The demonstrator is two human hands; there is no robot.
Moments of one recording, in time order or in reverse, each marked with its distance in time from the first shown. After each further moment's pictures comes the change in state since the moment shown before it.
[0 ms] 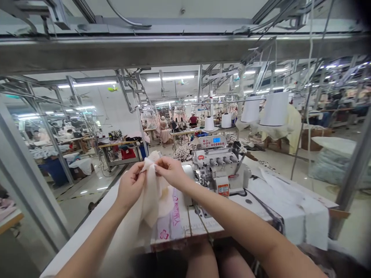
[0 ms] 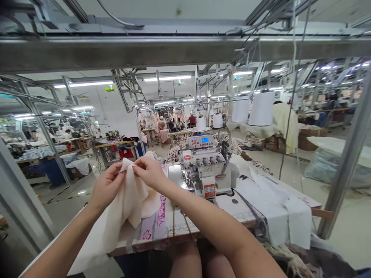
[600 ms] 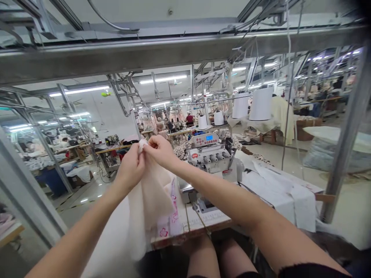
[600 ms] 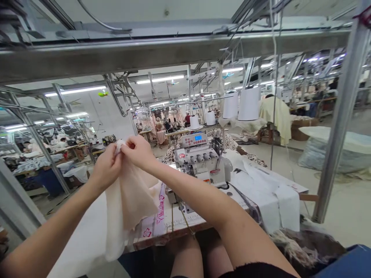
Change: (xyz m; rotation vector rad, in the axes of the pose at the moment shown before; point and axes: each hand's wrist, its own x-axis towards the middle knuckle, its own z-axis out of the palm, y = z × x) left_hand 0.046 0.079 0.001 0.593 0.061 0.232; right_hand 0.041 -0.060 -0.015 -0.287 0.191 -0.215
